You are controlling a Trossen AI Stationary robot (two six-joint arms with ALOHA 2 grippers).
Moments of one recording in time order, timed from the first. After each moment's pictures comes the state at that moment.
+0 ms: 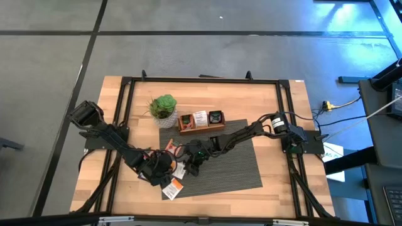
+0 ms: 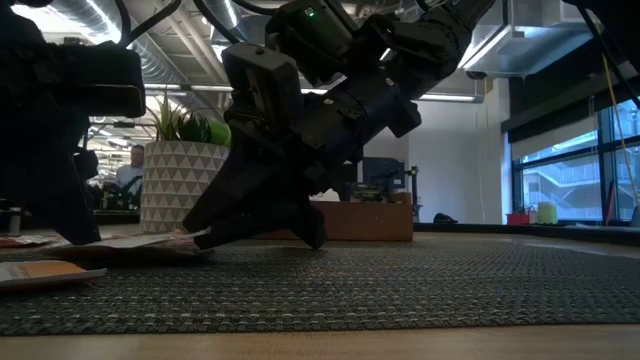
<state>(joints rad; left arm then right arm) -0.65 1.60 0.66 -0.12 -0.40 -1.14 0.17 2.24 1.37 0.19 -0.28 0.67</state>
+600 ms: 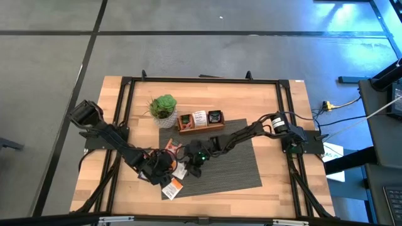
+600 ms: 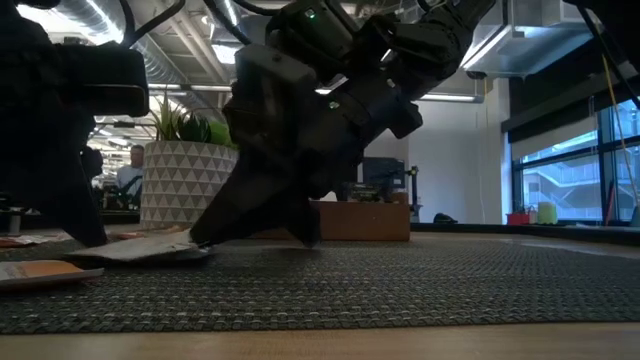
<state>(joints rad) -0.65 1.59 0.66 -0.13 -0.40 -1.12 0.17 2.23 1.36 0.18 -0.30 0.54</state>
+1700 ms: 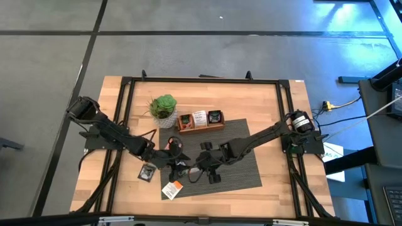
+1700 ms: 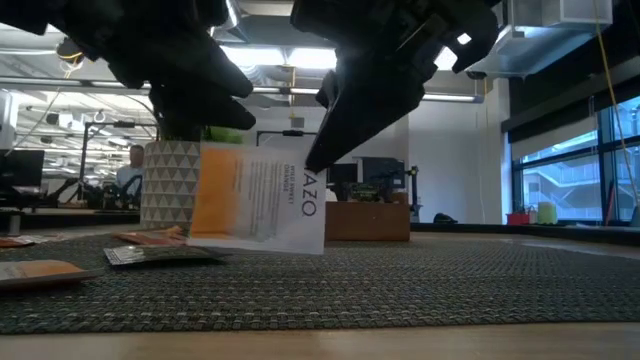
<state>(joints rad) -0.47 1.51 0.66 0.30 -0.38 -0.58 0.32 1.96 1.36 -0.35 0.04 0.04</state>
